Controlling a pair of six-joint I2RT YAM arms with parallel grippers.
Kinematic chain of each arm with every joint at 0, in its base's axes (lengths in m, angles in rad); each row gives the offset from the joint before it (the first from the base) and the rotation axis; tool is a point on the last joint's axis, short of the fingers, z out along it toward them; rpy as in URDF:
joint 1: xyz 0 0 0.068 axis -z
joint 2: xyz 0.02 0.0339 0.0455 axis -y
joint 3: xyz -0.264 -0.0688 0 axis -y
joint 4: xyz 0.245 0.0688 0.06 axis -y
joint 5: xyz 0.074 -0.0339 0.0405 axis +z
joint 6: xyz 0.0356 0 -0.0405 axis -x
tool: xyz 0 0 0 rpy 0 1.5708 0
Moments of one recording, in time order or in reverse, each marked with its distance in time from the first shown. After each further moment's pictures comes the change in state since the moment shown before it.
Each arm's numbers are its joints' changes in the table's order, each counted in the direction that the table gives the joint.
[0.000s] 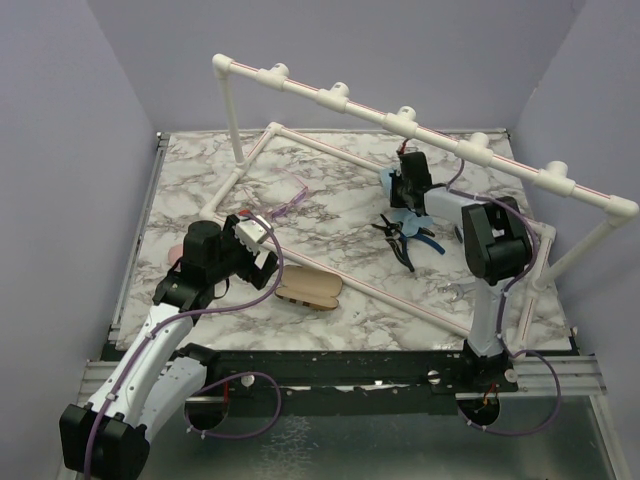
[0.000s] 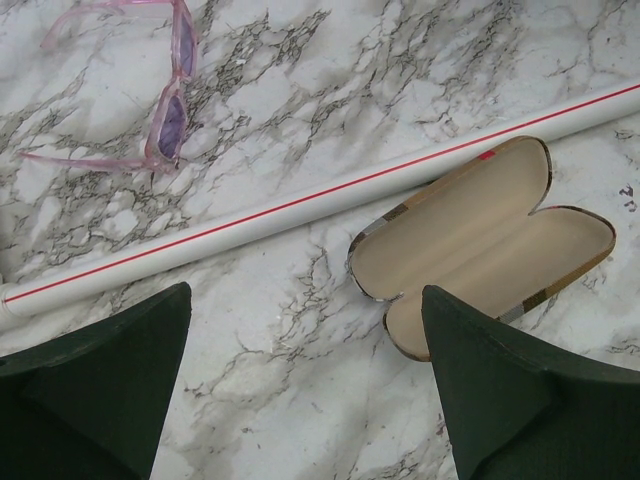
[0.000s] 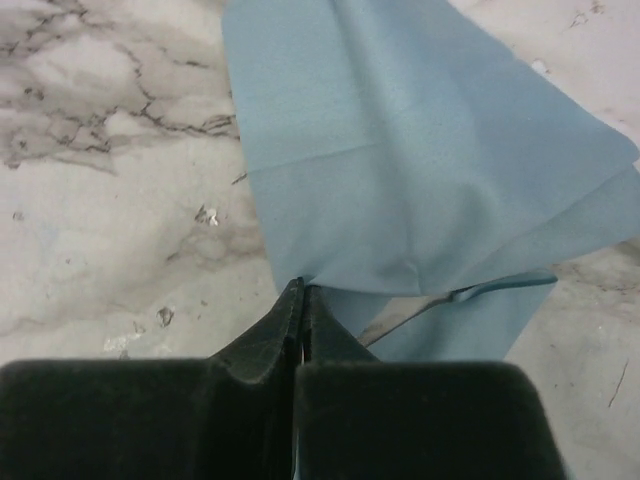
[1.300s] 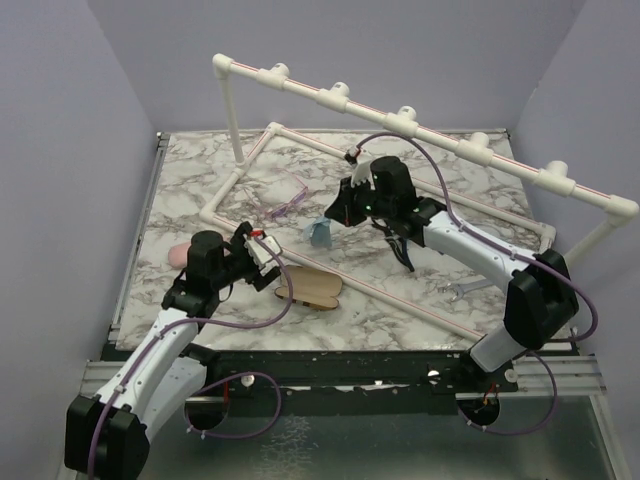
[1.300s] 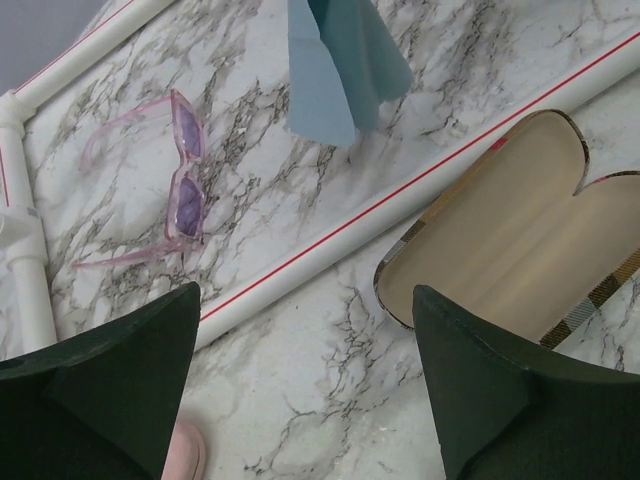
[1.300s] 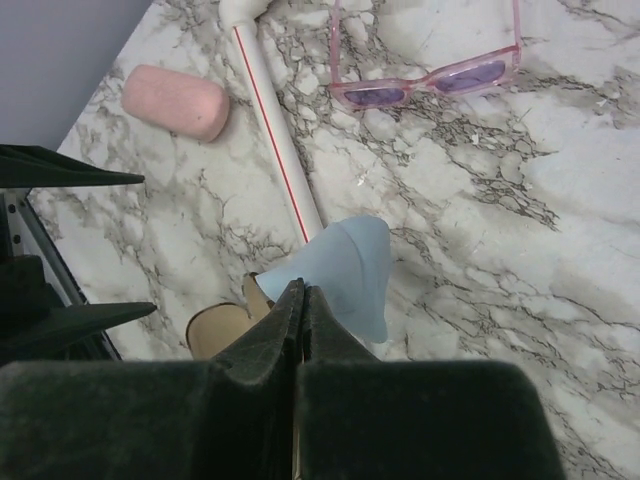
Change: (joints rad) left arm 0.000 0.005 -0.153 0.254 -0.100 -0.260; right arm -0.354 0.488 -0.148 -0.064 0.407 -0.103
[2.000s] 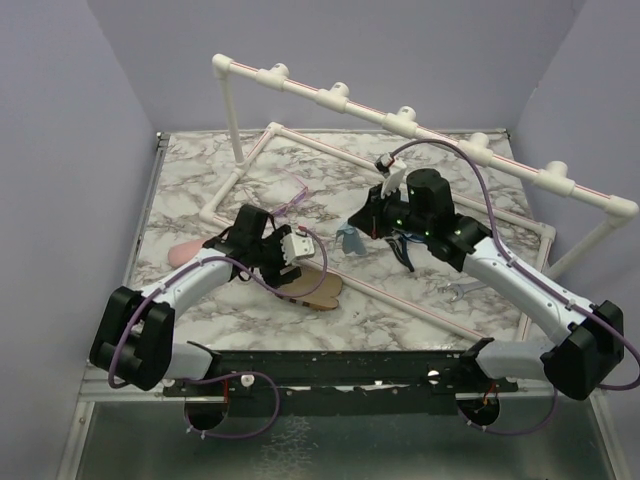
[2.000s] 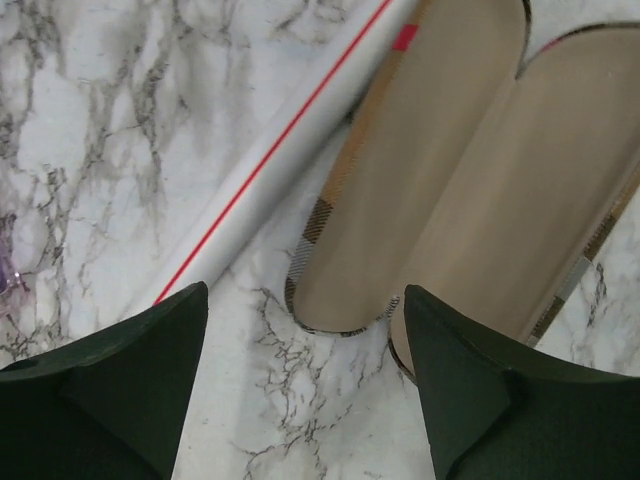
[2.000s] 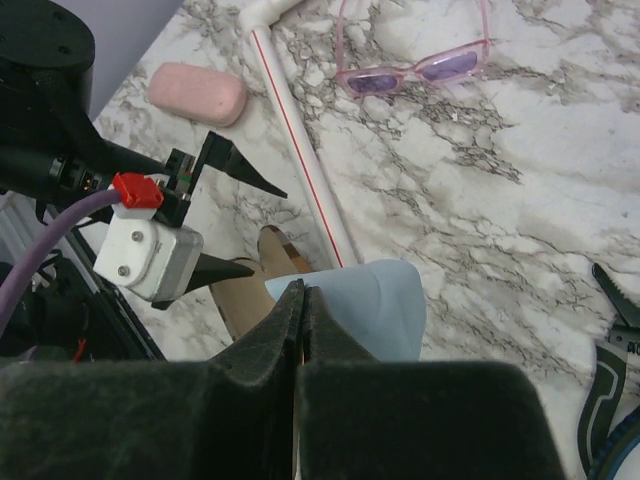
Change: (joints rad) left arm 0.110 -0.550 0.291 -0.253 -0.024 -0.215; right arm 0.004 0.323 -0.129 -0.114 -0.024 0.017
